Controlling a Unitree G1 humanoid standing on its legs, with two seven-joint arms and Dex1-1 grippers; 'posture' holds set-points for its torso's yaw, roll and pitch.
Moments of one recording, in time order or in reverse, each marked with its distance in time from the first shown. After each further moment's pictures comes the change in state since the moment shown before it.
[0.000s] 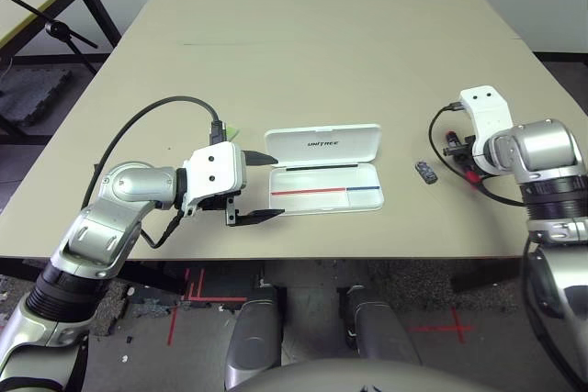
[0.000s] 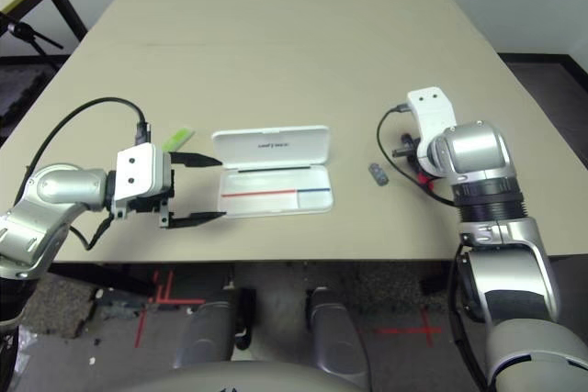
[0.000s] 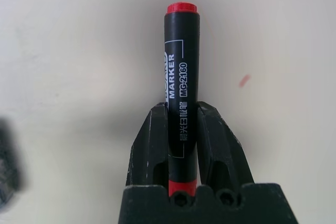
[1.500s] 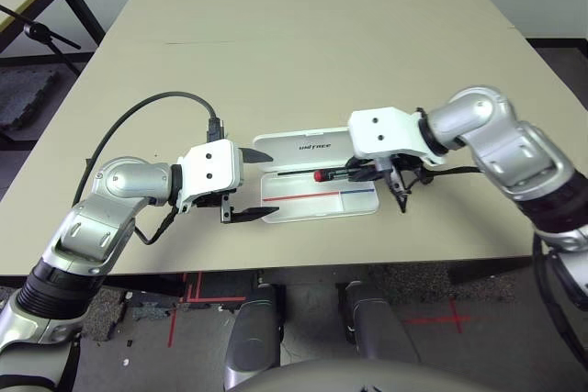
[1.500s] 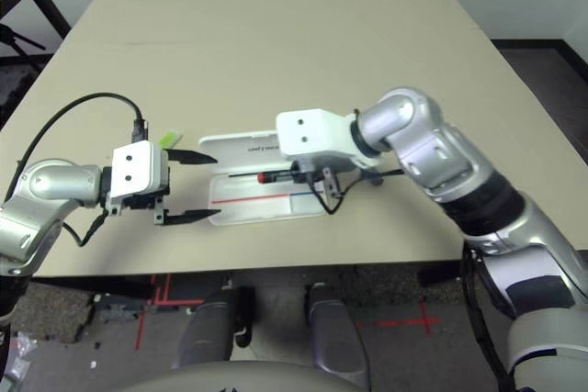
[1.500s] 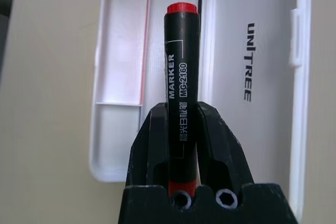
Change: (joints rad) left arm -0.014 0.040 0.000 0.001 0.007 0.010 -0.004; right arm -0.155 0.143 0.332 -0.347 -0.141 -0.582 0.748
